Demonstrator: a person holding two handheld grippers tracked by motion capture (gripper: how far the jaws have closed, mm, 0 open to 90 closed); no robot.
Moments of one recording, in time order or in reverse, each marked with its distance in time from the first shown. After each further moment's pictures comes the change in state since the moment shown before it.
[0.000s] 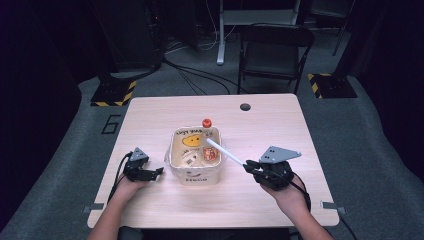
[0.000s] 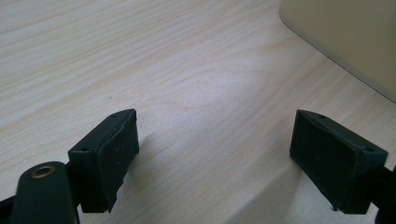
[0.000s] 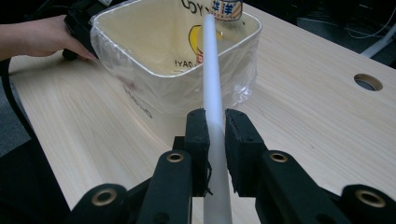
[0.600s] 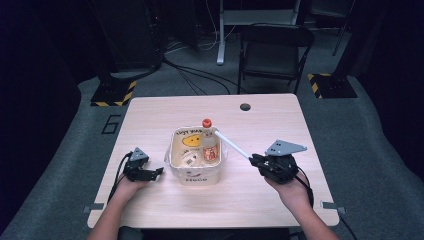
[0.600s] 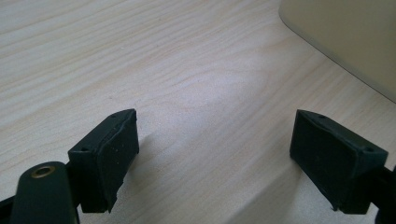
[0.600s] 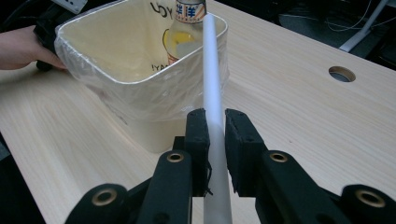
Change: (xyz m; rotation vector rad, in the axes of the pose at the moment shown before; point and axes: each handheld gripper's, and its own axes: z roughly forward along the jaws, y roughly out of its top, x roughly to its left) left arm 0.000 0.000 0.000 0.001 0.000 0.001; right arm -0.019 0.000 -0.001 -0.004 -0.058 0.054
